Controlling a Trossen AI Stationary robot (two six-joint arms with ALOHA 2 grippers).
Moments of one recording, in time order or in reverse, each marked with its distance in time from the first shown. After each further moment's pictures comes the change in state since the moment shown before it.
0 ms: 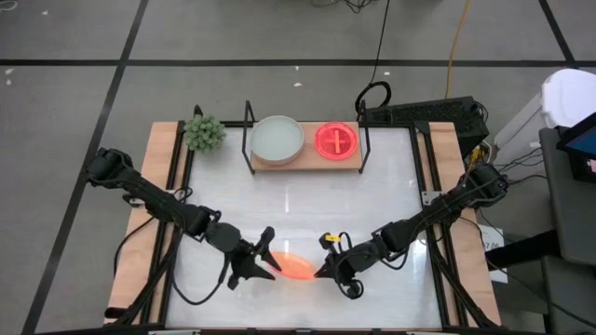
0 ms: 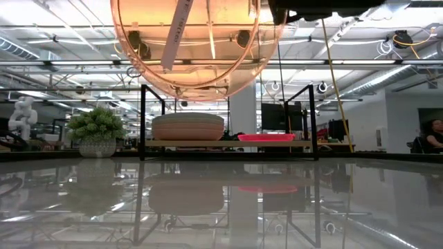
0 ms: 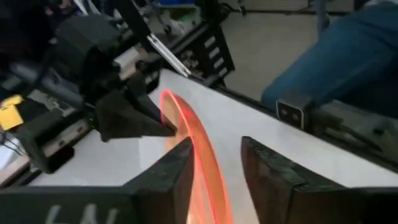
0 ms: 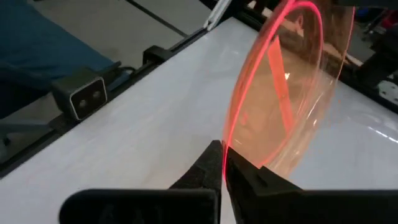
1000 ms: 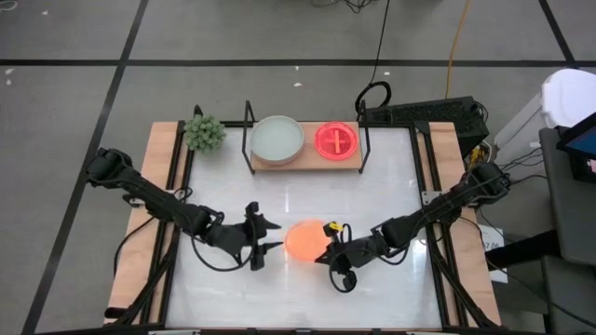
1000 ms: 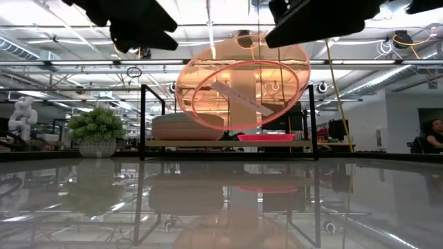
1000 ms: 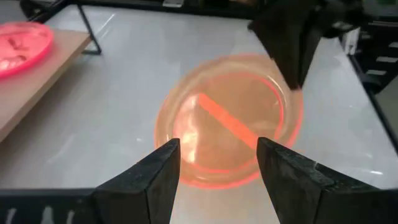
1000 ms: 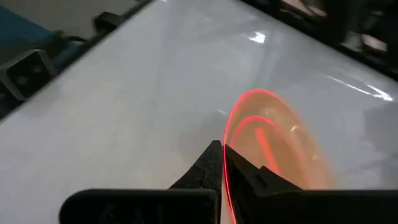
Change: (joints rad) left arm 0.014 0.000 0.000 -0.206 -0.558 -0.824; right arm -0.022 -0.027 0.000 -0.130 0.121 0.090
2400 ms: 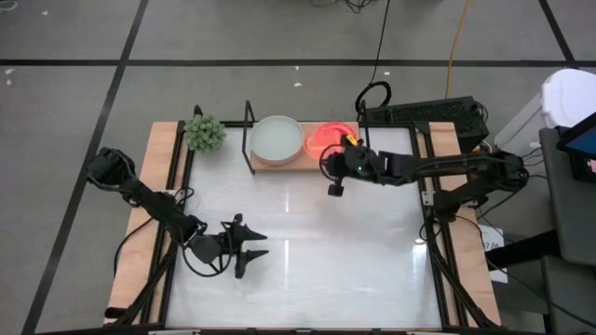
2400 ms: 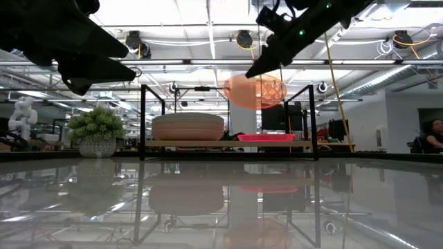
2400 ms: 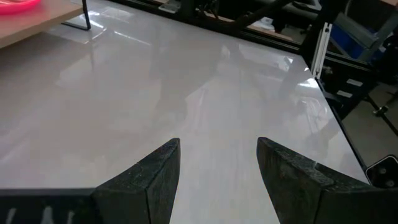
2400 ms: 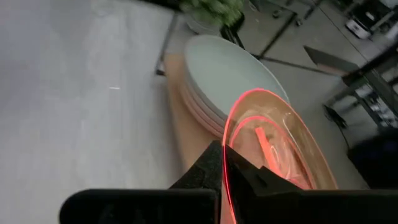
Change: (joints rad) left arm -0.180 0.000 -0.371 0.528 -0.148 -0.176; right arm -0.614 -0.216 0.000 -0.152 0.078 -0.144
